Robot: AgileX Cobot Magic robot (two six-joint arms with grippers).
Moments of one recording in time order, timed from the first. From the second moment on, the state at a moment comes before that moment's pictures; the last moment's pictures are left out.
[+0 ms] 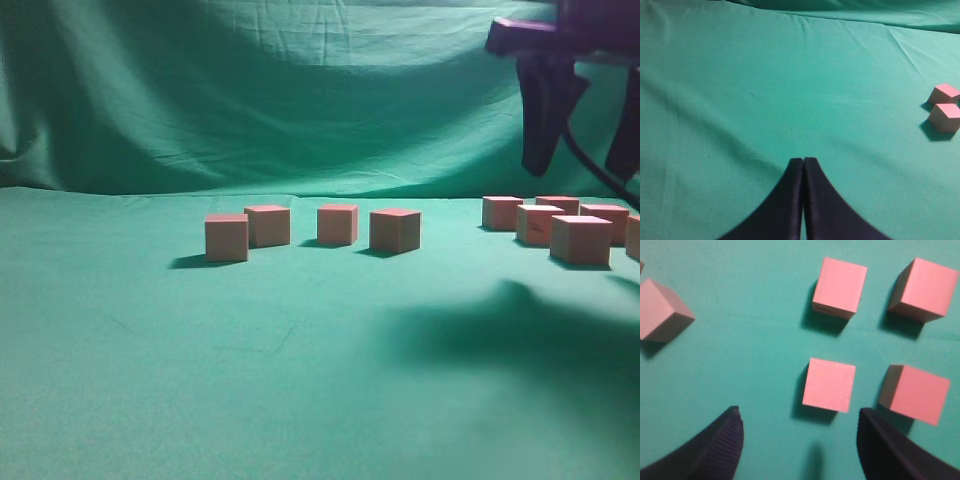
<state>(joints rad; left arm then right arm) -0.01 -0.01 0.02 -0.09 0.35 -0.02 0.33 1.64 -1.03 -0.03 0.65 0.20</state>
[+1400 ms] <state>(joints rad) -0.01 -0.01 0.02 -0.09 0.35 -0.02 0.35 1.80 -1.18 -0.10 0.65 0.26</state>
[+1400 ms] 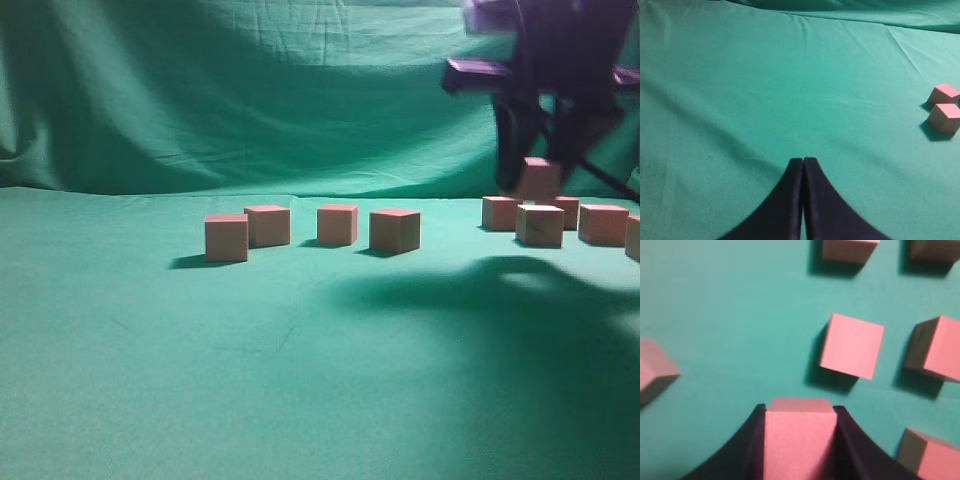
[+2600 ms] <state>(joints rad) -0.01 -0.01 0.02 -0.09 0.35 -0.02 0.78 2.15 -1.65 0.03 0.94 0.03</state>
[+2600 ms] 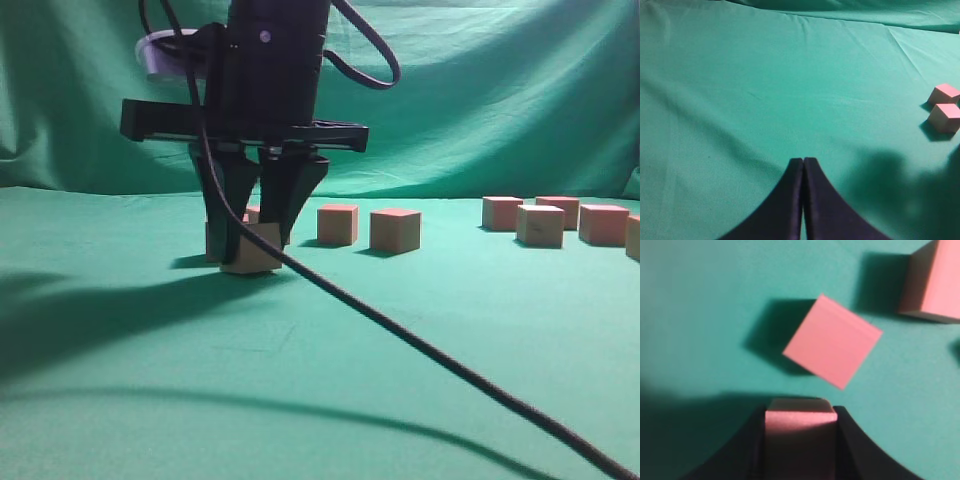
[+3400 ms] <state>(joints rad) -0.01 -0.01 0.02 -0.09 0.35 -0.02 0.78 2.17 -1.71 -0.01 1.00 0.03</state>
